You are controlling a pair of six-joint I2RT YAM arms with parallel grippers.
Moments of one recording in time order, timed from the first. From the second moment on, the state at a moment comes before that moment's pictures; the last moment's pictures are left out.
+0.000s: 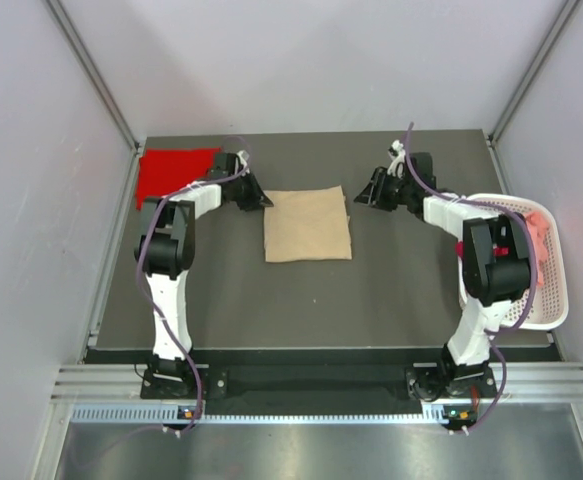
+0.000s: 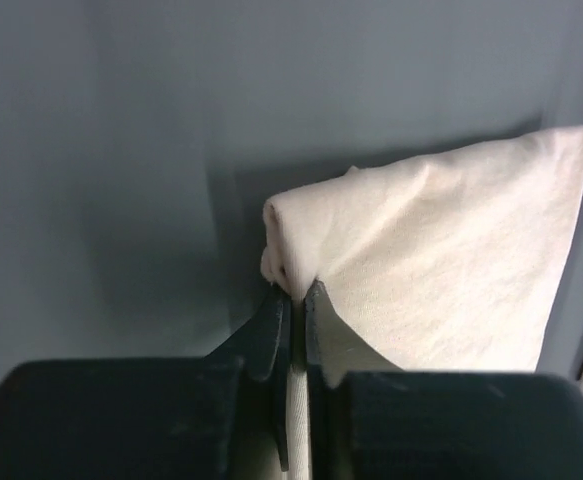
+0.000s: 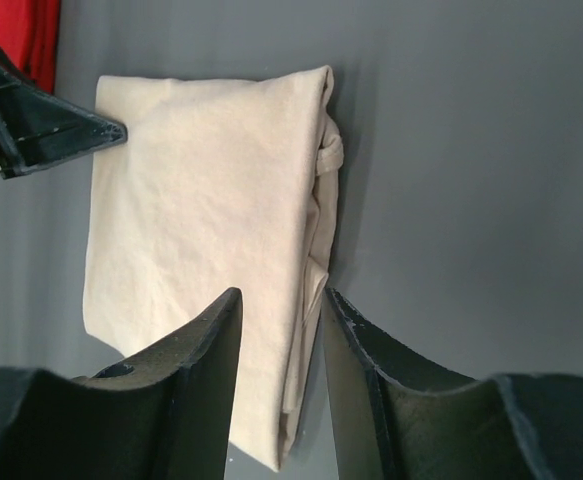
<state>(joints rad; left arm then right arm) -0.17 2.19 1.51 -0.14 0.46 -0.54 0.18 1.86 1.19 0.02 -0.49 0.44</state>
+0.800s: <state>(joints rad) -0.29 2.18 1.80 -0.64 0.04 -0.43 0.18 1.73 1.10 0.02 -0.50 0.45</state>
